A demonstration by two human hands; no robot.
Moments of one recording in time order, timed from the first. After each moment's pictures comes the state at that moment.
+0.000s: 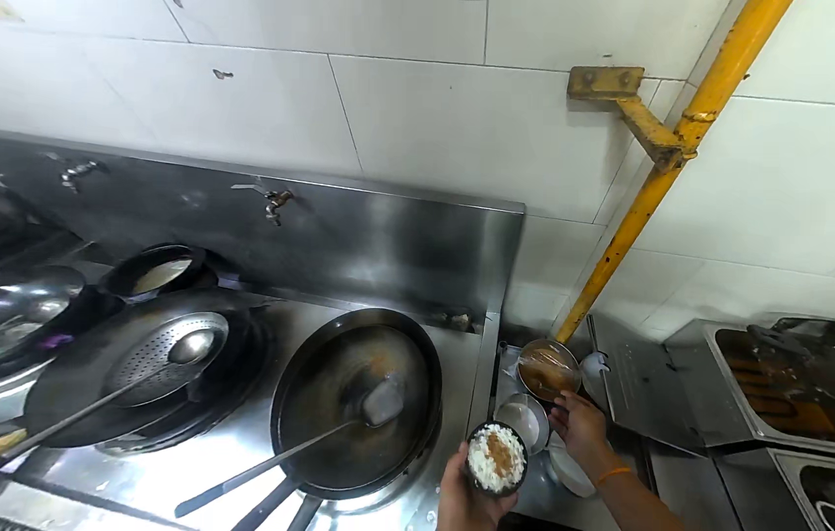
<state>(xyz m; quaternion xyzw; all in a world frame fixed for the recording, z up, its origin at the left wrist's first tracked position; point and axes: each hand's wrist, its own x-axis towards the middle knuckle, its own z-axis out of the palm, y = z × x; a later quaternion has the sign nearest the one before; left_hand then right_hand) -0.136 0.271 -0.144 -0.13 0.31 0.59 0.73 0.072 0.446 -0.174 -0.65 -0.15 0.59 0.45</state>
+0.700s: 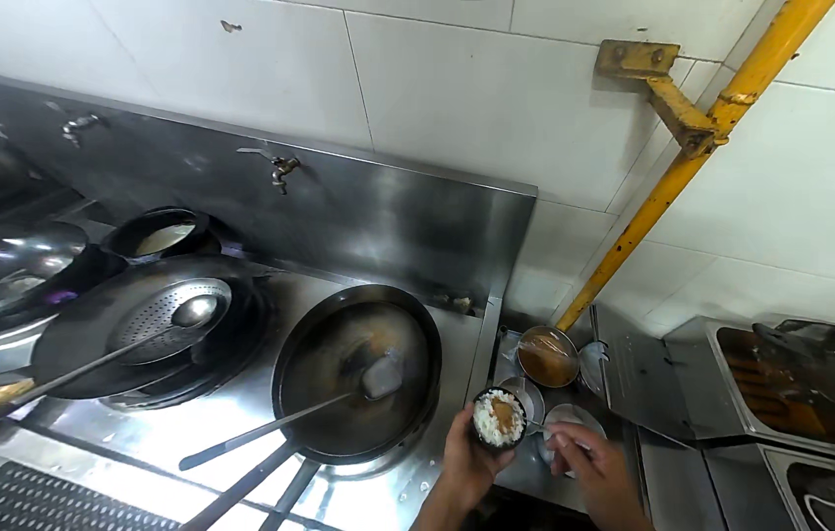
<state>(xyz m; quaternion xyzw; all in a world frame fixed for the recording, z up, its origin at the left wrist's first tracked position) -0.136 0.303 -0.148 -0.09 0.32 0.56 0.76 0.089 0.326 -0.070 -0.44 -0.63 0.50 0.40</state>
